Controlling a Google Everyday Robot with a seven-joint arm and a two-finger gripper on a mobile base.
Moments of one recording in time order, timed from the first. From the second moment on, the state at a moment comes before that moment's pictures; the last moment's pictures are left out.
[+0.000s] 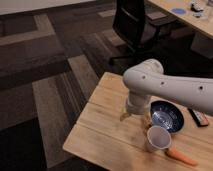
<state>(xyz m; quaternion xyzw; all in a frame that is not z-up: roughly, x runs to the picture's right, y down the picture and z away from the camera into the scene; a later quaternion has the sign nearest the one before) 0.131 0.131 0.637 -0.22 0.28 0.70 0.62</state>
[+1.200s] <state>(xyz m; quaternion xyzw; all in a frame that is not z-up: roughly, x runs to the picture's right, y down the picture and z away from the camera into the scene) 0.143 0.172 0.623 -0.20 0.30 0.72 0.59</state>
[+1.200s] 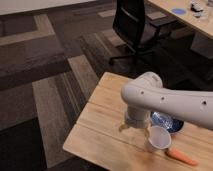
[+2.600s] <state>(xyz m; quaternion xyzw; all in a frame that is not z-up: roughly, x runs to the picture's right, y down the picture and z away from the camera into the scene) 0.172 0.190 0.640 -0.19 0.31 0.71 0.61</state>
